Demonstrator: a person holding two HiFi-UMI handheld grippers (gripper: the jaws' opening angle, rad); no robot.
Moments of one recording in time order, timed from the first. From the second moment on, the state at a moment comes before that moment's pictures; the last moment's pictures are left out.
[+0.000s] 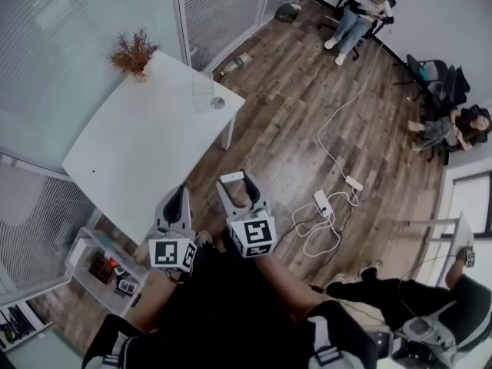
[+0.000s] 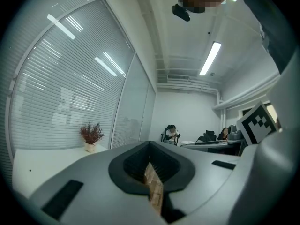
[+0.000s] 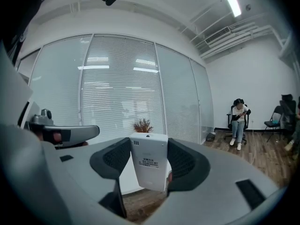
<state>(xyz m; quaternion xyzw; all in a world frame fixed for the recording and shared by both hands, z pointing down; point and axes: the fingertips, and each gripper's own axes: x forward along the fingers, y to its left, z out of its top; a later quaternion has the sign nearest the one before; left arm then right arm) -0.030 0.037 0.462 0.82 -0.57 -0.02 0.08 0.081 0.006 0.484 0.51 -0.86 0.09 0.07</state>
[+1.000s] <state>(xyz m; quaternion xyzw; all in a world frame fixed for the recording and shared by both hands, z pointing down) -0.014 0.092 0.447 0.81 -0.58 -0.03 0.07 0.107 0.074 0.448 0.50 -0.86 0.08 0.03</state>
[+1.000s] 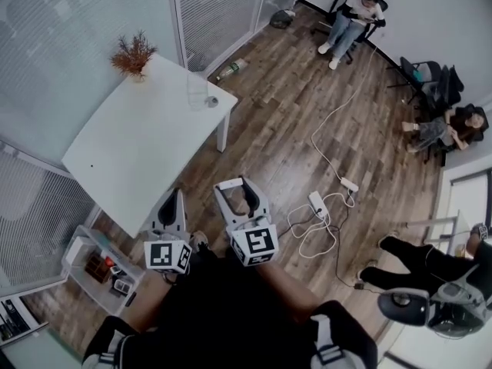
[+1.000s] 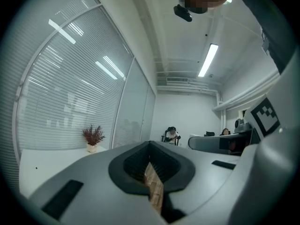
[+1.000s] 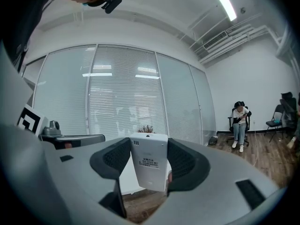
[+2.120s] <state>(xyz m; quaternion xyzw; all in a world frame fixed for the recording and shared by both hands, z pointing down) -0.006 0.074 0.444 0.81 -0.58 -0.03 0.06 0.116 0.058 0.444 0.50 -0.87 0.06 0.02</state>
